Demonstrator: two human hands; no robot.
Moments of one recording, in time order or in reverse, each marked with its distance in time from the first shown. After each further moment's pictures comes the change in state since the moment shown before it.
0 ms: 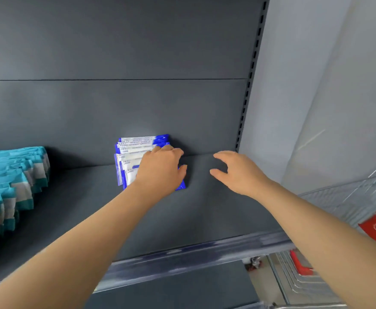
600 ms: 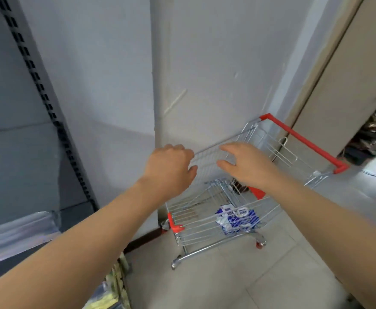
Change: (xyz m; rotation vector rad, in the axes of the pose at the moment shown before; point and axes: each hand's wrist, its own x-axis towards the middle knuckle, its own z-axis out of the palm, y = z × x) left_hand 0.027 0.431 0.115 -0.107 -0.142 0.431; right_hand -0.194 0.384 -0.122 -0.149 0.017 0.283
